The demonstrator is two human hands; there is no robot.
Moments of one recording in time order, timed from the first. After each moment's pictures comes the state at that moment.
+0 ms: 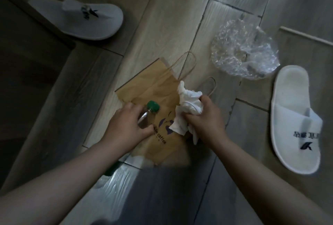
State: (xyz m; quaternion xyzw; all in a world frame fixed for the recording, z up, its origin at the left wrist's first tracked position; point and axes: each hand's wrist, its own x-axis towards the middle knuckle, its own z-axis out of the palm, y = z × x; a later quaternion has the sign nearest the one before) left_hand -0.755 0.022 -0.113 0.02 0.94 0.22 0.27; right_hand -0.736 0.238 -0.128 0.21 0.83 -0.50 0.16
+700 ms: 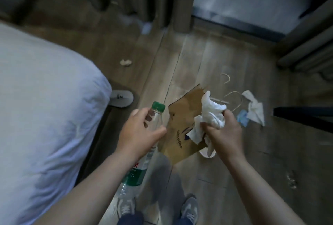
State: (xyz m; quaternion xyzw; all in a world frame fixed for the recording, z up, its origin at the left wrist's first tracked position) left_hand -0.775 0.090 0.382 -0.02 0.89 0.41 0.19; right_hand -0.725 0.313 0.383 0.30 0.83 -0.47 0.01
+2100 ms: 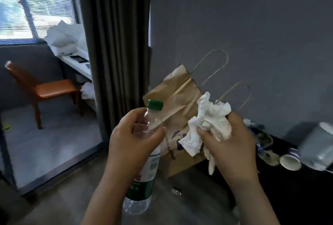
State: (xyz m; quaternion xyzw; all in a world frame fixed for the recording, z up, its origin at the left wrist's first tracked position) left_hand -0.556 0.319 1.001 0.52 0.59 0.60 0.14; right_hand -0.361 0.364 1.006 0.42 0.66 -0.28 -0.56
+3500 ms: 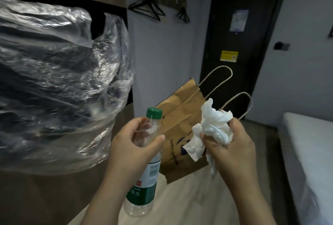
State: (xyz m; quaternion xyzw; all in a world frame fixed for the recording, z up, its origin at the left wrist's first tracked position) left_hand 0.301 0.039 1.003 0.79 0.00 0.26 0.55; right_hand 0.323 -0.171 1.001 0.79 0.09 0.29 -0.54
